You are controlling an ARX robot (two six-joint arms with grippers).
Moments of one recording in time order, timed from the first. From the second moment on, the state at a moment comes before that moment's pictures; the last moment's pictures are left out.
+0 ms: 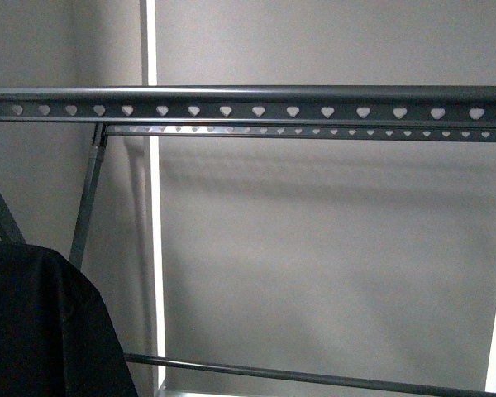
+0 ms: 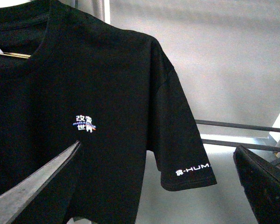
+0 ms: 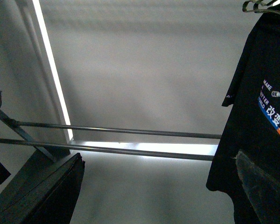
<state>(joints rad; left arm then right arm) 0.00 0.00 0.02 0.00 0.00 0.00 0.00 0.00 0.01 0.00 0.00 0.00</state>
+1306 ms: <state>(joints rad) -0.06 1.51 0.98 0.10 -0.55 -0.84 0.00 0.00 0.01 0.00 0.00 0.00</state>
